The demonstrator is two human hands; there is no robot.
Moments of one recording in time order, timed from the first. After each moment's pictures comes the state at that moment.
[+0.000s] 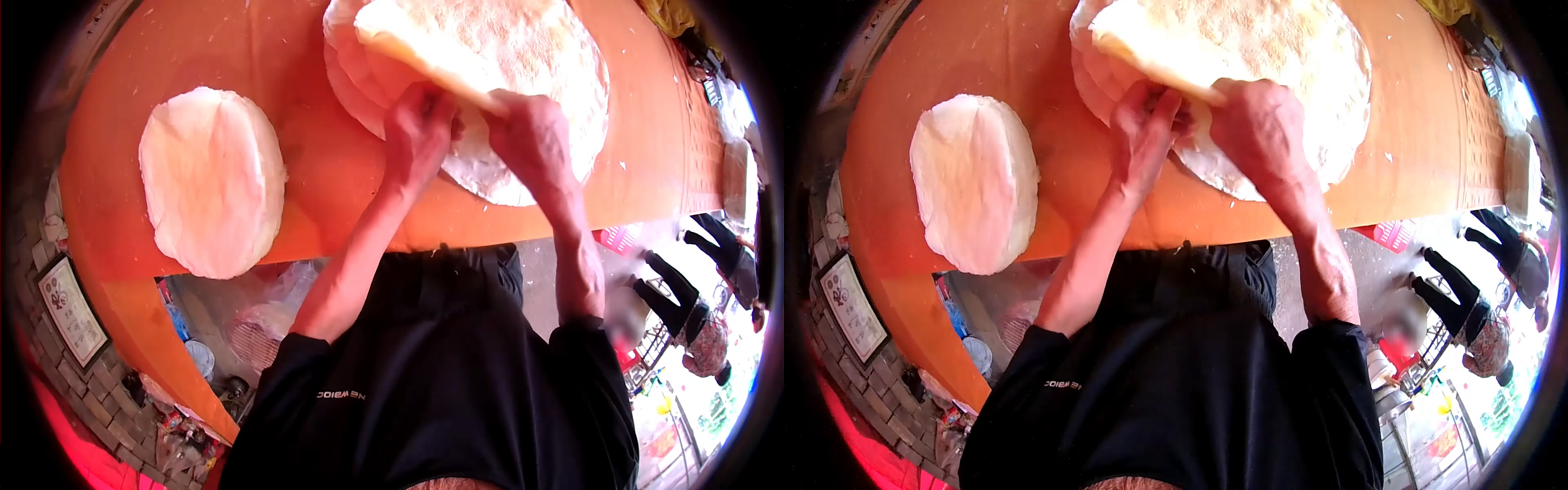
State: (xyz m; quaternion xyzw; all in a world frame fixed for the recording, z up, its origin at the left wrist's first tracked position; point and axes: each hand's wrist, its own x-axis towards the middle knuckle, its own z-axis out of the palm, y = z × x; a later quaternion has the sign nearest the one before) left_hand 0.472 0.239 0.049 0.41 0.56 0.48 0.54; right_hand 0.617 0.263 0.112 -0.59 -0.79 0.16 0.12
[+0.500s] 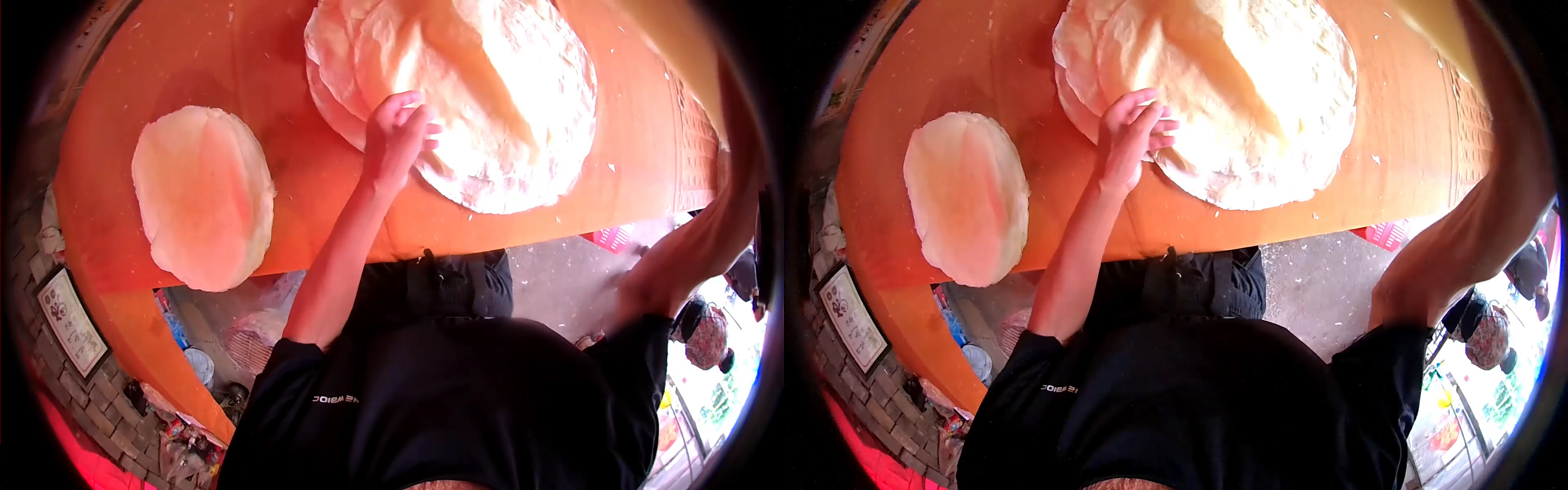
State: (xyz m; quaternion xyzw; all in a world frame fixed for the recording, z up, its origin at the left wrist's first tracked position) left_hand 0.469 0.254 0.039 0.25 0.56 0.44 0.66; right_hand 0.723 0.339 0.220 -0.58 -0.77 -0.16 0.21
